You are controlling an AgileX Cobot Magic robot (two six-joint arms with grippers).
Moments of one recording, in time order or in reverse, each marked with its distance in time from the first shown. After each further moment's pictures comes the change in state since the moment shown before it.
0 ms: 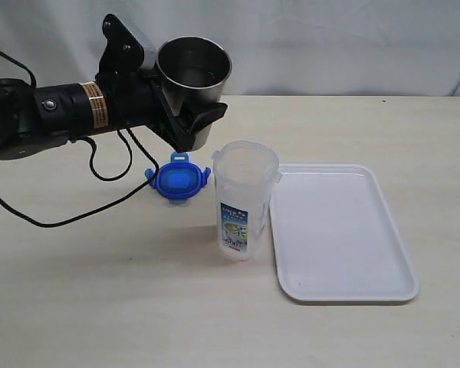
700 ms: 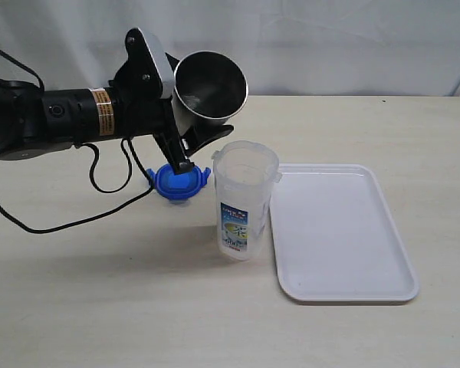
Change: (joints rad) left arm -0.015 0.000 0.000 0.080 -0.006 0.256; right arm 0.000 0.000 0.000 0.000 0.000 0.000
